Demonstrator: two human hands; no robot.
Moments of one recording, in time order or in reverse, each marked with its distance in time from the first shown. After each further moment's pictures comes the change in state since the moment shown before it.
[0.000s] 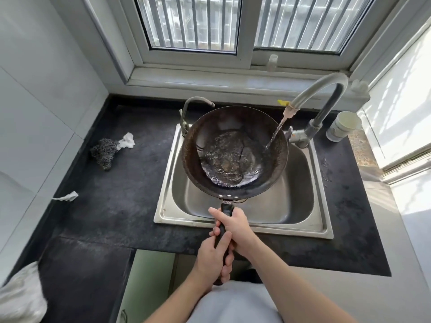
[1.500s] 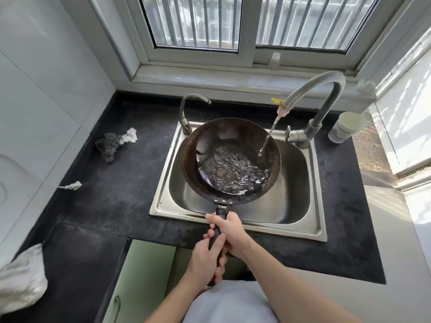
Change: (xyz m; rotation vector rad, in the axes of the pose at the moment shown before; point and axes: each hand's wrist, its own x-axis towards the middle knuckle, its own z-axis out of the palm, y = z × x) left_hand -0.010 -0.010 0.026 0.019 0.137 -0.081; right_hand -0.007 0.011 -0.025 0.000 -0.089 0.140
